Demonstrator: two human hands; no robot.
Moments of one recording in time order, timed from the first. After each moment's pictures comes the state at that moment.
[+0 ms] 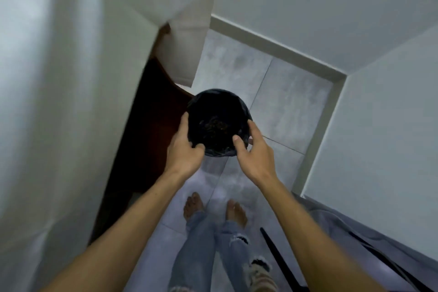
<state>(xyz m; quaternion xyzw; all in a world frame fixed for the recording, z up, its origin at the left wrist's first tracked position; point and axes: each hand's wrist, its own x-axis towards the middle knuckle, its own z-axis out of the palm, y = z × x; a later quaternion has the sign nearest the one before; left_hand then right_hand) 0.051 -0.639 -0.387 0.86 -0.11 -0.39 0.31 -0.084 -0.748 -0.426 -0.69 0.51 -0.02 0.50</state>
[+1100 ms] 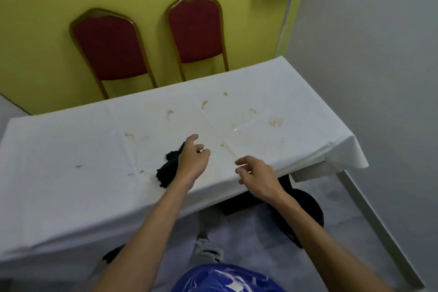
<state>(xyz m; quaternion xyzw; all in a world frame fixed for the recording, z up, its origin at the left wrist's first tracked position) 0.040 -0.325 -0.005 0.80 0.22 -0.09 0.56 0.015 -0.515 -0.026 -0.87 0.03 0.17 0.46</state>
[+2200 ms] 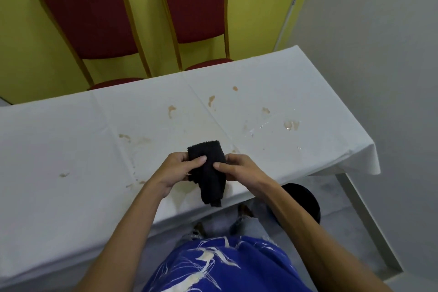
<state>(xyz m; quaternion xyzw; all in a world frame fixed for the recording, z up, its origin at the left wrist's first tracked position) 0.087 -0.223 -0.030 0.70 0.18 -0.28 0.63 0.094 -0.428 -0.039 -0.70 0.07 0.34 0.62</state>
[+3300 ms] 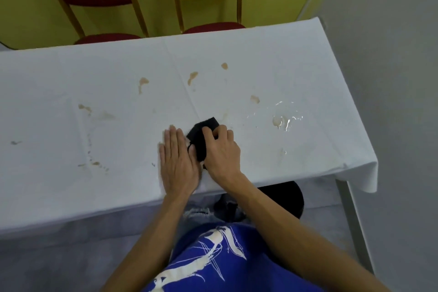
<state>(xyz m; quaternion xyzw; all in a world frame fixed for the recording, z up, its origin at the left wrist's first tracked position) 0.097 -0.357 -0.146 0.96 0.21 0.00 0.18 0.152 -0.461 -0.099 -0.97 -0.15 0.08 0.16</state>
